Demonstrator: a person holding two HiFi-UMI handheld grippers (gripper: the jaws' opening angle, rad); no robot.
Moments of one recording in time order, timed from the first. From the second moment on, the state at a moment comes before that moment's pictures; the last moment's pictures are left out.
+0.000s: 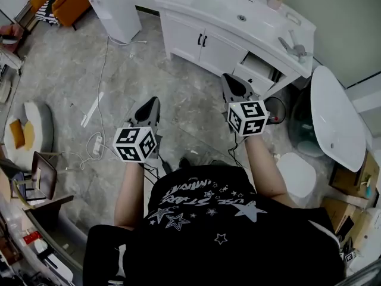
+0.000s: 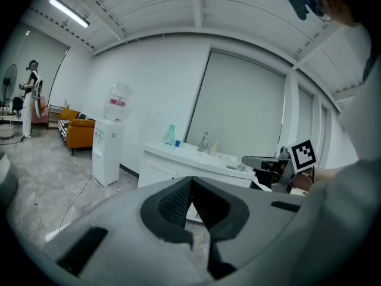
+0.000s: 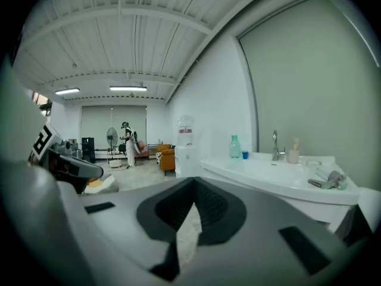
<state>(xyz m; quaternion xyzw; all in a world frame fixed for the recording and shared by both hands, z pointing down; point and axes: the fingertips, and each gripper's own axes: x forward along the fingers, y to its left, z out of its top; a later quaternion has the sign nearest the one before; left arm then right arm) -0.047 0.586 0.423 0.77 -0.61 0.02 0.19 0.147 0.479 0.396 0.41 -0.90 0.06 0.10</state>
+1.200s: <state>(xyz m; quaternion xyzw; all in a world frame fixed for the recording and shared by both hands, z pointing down) -0.075 0.394 0.430 0.76 -0.62 0.04 0.19 0.139 0.252 0.425 0.43 -0.89 0.08 0.10</state>
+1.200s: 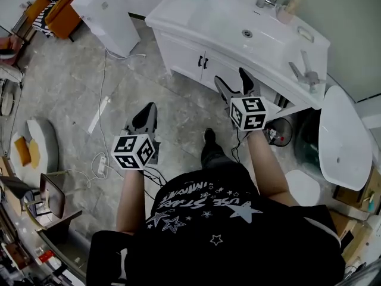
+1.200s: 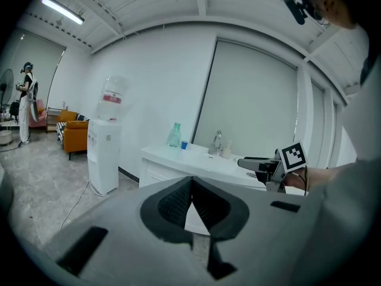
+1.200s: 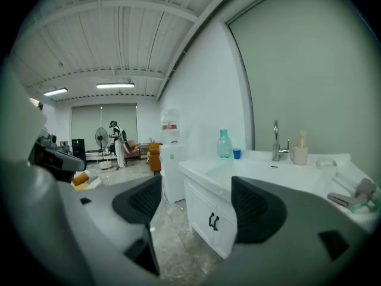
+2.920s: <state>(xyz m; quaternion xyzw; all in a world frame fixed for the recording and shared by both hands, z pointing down) -0.072 0.006 0.401 0.79 -0.60 0.05 0.15 0.157 -0.101 0.414 0.42 -0.89 0.09 0.13</state>
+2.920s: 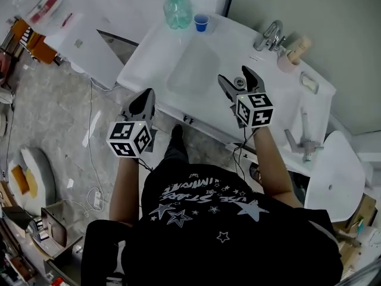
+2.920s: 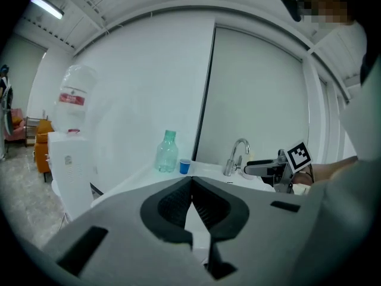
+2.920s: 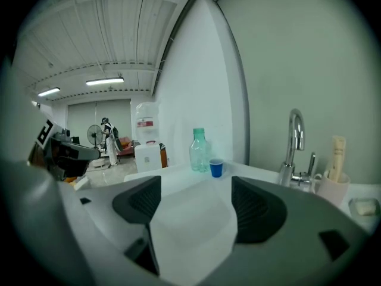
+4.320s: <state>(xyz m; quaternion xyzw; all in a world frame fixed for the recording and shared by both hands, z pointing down) -0.149 -0.285 0.414 0.84 -0.51 0.07 0.17 0.062 -0.335 0.440 0.47 -0.86 0.11 0.18</state>
